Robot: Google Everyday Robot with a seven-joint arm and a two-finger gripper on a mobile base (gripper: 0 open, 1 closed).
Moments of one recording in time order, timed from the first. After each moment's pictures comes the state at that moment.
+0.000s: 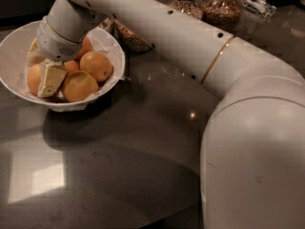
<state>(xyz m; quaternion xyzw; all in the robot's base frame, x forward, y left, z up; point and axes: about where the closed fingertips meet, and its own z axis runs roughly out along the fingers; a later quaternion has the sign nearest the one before) 0.556 0.273 0.907 -0.83 0.43 0.21 0.30</state>
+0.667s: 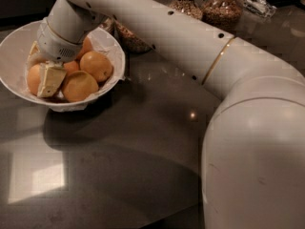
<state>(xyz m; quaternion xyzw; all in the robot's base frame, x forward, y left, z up) 0.553 0.273 0.905 -0.83 0.43 0.21 0.30</state>
